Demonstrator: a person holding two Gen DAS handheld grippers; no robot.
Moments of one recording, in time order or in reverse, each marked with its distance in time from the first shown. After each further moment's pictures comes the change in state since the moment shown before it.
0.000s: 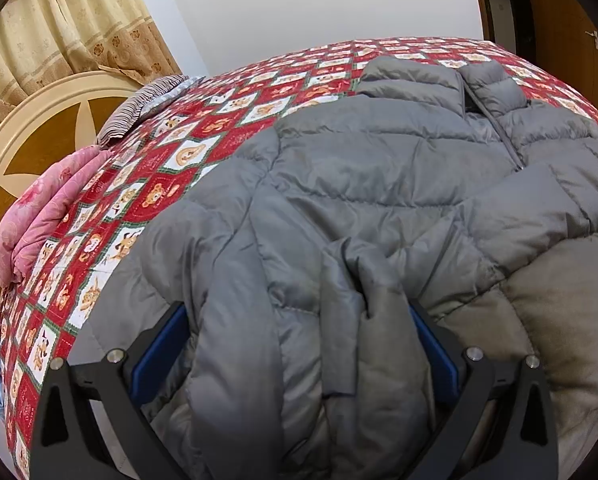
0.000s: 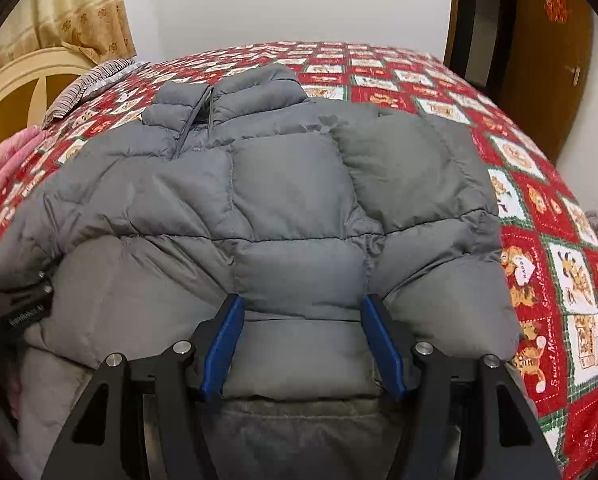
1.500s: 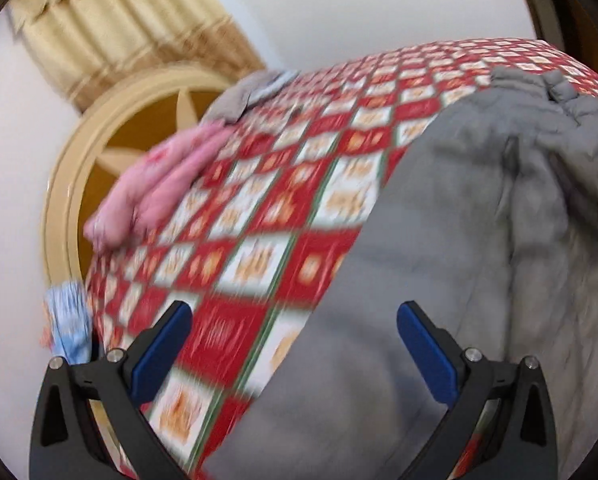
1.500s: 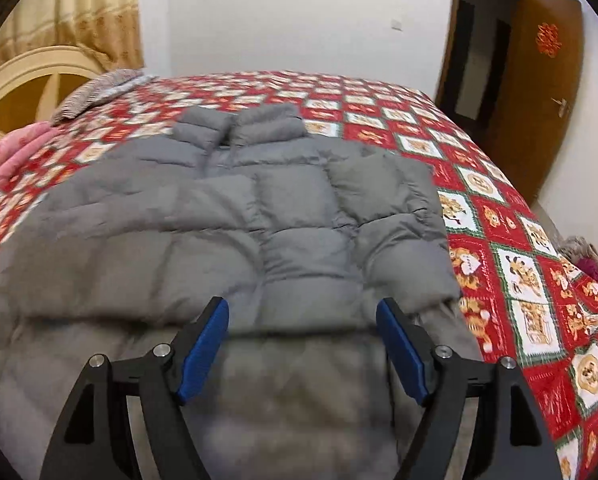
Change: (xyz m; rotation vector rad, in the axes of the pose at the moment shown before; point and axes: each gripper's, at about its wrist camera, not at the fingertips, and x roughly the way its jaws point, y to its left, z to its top) left arm -0.113 0.190 -0.116 -0.051 0.011 0.249; right arm -0.079 0.017 -0.032 -0.060 -0.109 -0.021
